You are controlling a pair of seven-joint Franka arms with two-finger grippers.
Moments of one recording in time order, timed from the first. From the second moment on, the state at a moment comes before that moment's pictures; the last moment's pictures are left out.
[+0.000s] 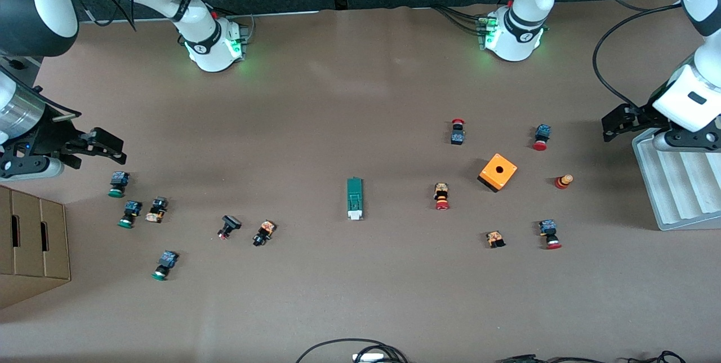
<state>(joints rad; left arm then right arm) -0.01 -0.04 -0.01 -1.76 0.04 1.73 0.03 0.11 0.00 -0.11 -1.69 0.03 1.75 -0.04</state>
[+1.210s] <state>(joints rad) -0.02 -0.04 -0.02 -1.75 0.04 1.72 0.02 0.11 0.00 -0.11 -1.69 0.03 1.76 -0.04</state>
